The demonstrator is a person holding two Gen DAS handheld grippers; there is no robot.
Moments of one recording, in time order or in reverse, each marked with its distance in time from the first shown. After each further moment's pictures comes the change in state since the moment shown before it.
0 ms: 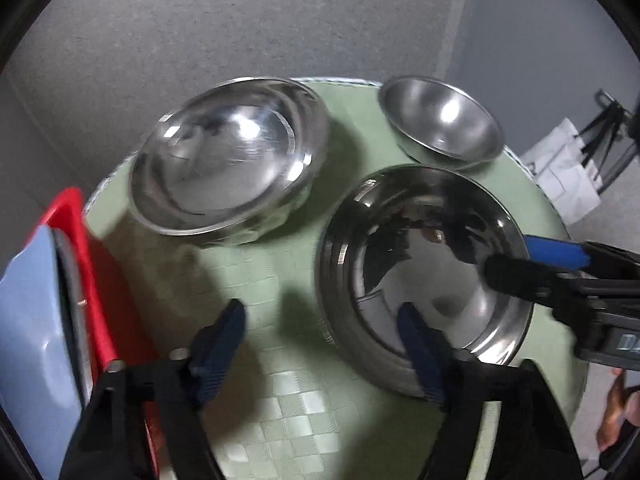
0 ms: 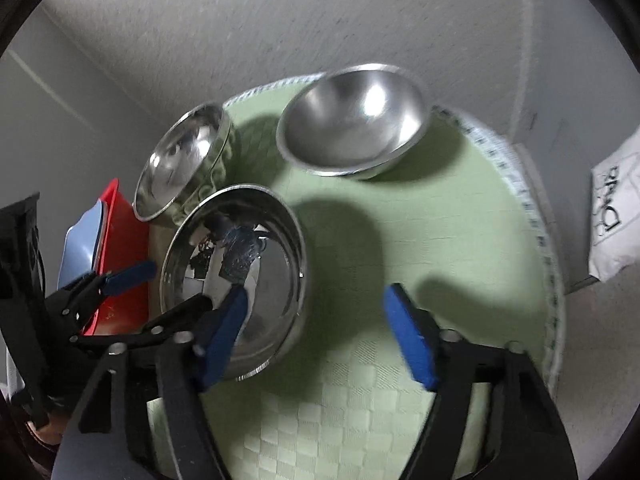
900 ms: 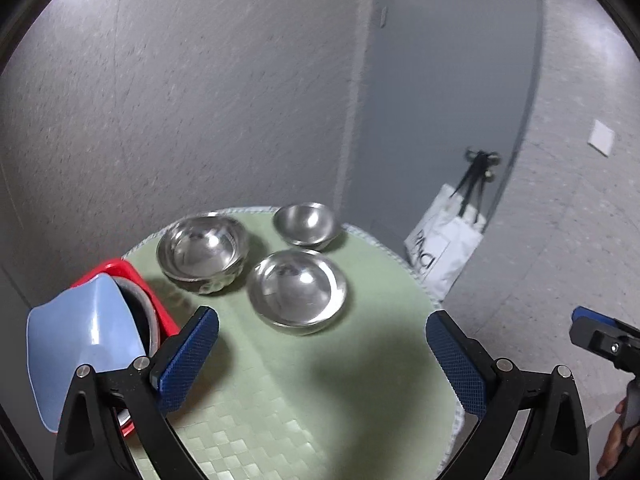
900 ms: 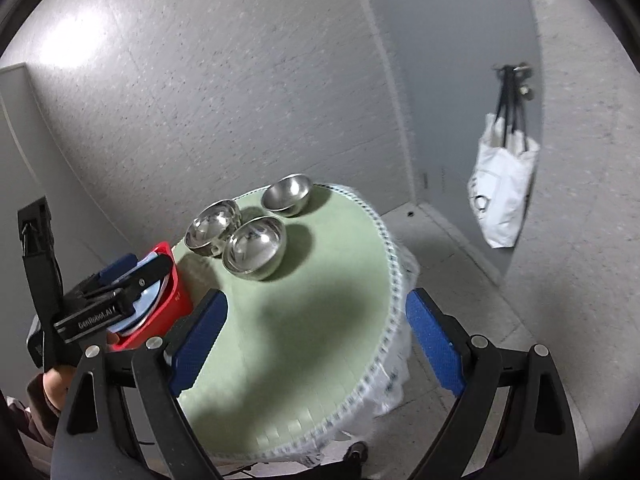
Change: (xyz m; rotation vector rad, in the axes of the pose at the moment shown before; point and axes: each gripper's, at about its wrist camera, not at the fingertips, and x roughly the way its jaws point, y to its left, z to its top) left arm -0.216 0.034 -0.141 0.141 -0.417 -0.238; right arm -0.235 0.072 -0.201 0.241 -0.505 -0.223
